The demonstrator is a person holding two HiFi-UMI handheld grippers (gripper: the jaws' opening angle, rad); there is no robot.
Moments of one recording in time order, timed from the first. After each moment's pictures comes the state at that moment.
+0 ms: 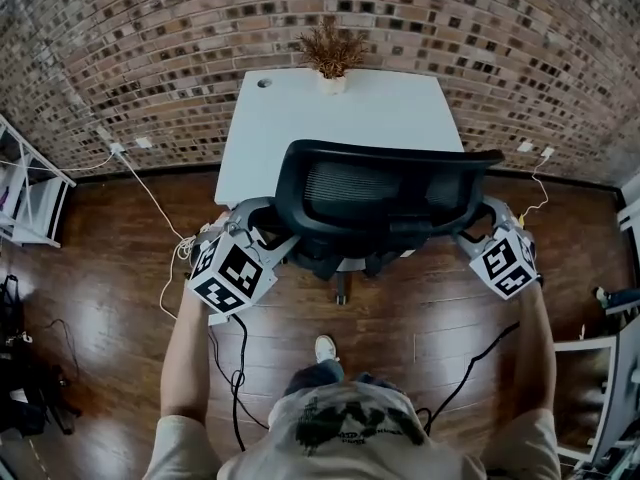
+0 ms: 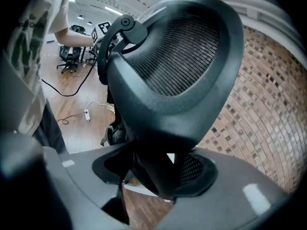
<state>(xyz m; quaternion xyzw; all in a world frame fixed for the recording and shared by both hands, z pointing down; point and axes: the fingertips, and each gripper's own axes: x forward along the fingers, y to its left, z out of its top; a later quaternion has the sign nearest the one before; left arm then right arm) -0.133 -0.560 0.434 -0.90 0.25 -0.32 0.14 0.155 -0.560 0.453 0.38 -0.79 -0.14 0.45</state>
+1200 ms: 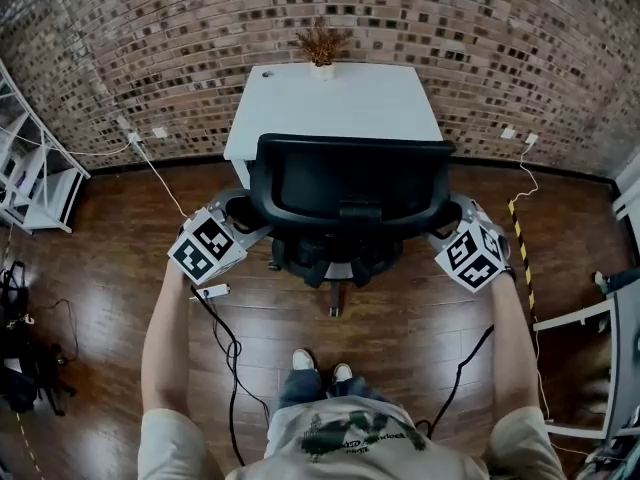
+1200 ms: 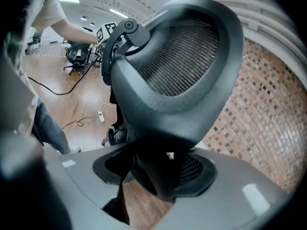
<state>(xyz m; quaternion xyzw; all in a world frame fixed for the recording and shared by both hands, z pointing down) -0.154 -0.361 0.433 -0.91 0.24 -0.33 0.10 0.130 -0.349 0.453 0.38 -0.79 -0.14 0.45</state>
